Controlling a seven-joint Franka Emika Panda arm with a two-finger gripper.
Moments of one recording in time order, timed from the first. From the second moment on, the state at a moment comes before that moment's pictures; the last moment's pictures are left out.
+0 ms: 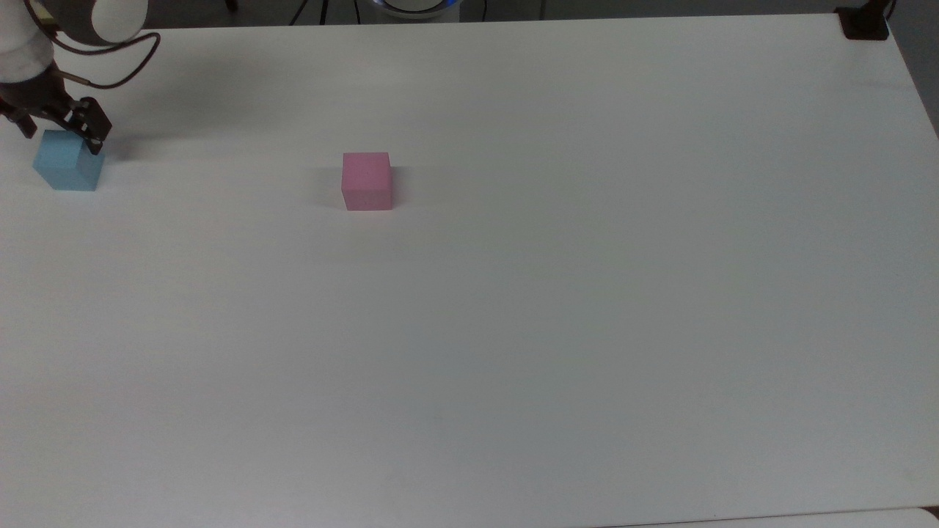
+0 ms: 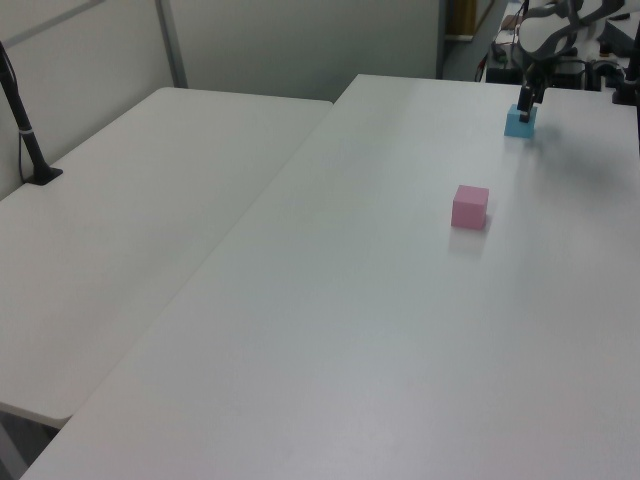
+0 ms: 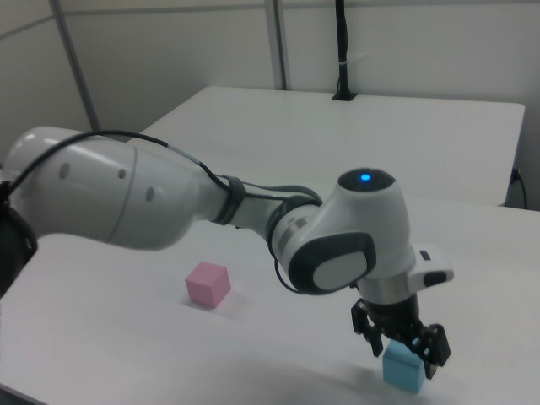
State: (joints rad) arm -0.42 0.44 -0.31 -1.76 0.03 2.32 -0.55
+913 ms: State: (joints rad) arm -0.41 0.40 -0.20 -1.67 0.07 2.27 -0.48
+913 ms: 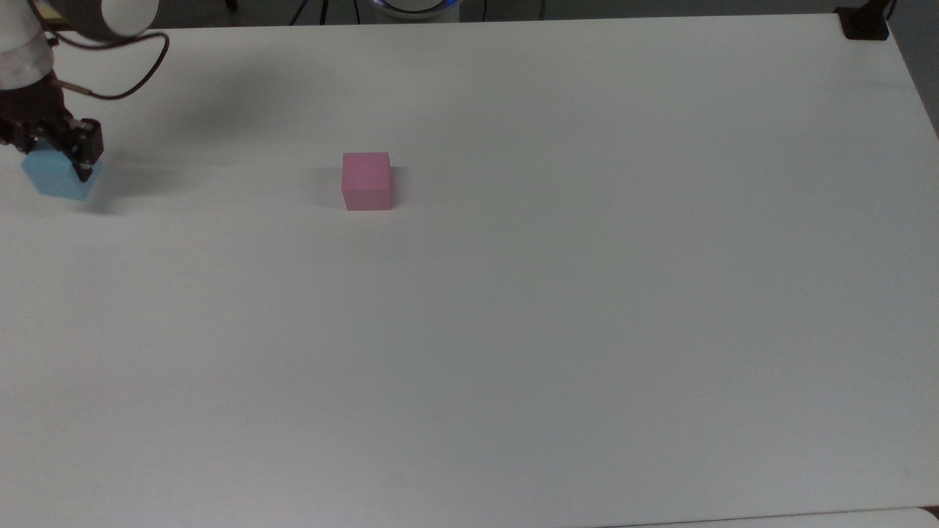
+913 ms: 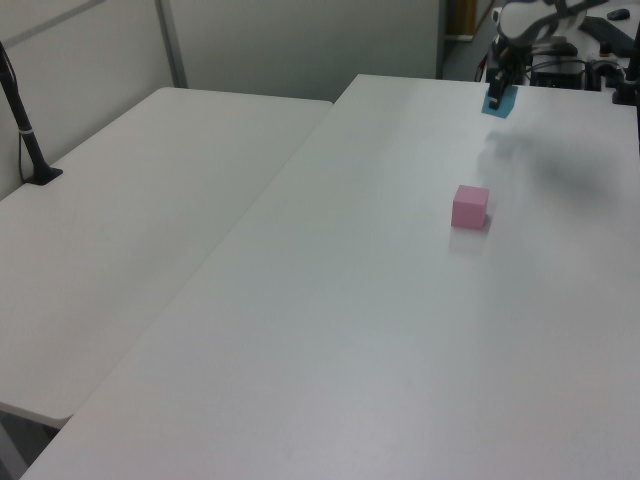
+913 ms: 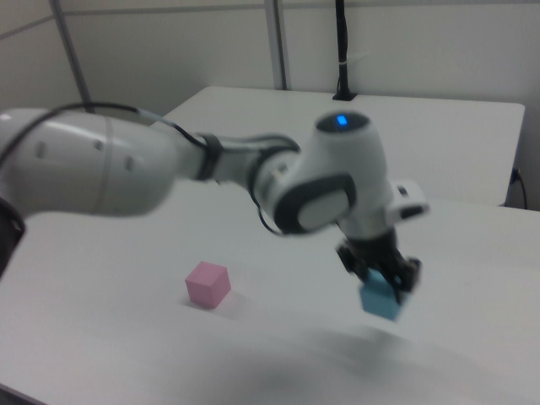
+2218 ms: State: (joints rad) arm -0.20 0.13 0.14 -1.96 -0.04 2.06 0.00
